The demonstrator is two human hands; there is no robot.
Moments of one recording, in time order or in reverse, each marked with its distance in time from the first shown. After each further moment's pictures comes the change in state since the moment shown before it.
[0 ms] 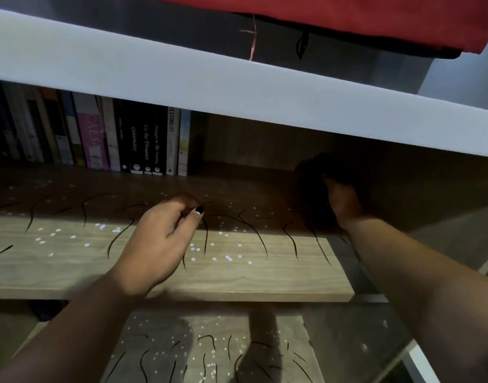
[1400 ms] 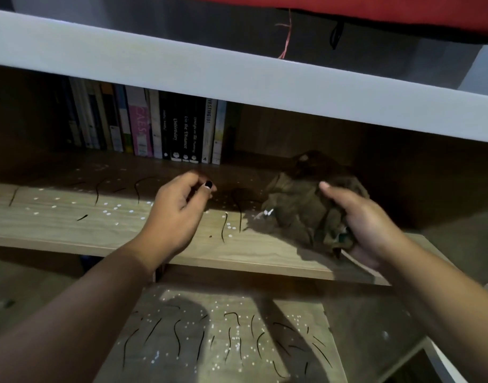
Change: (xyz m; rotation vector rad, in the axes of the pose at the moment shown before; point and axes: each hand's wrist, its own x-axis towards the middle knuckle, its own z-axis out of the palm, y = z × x) left_hand -0.011 -0.001 -0.035 -0.154 0.106 -0.108; right_hand -0.171 -0.055 0.008 0.331 -0.529 0.165
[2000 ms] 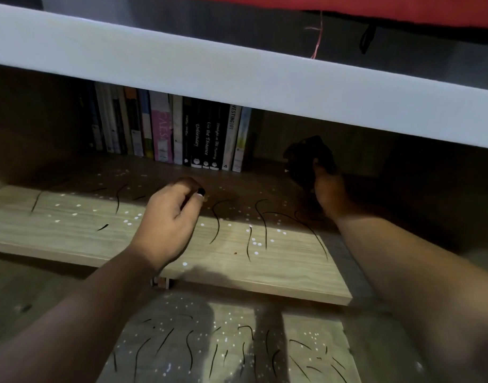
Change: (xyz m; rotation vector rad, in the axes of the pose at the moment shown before) left_hand 0.013 -0.029 -0.039 0.206 0.042 0.105; right_hand 0.184 0.025 0.027 -0.277 0.401 -0.229
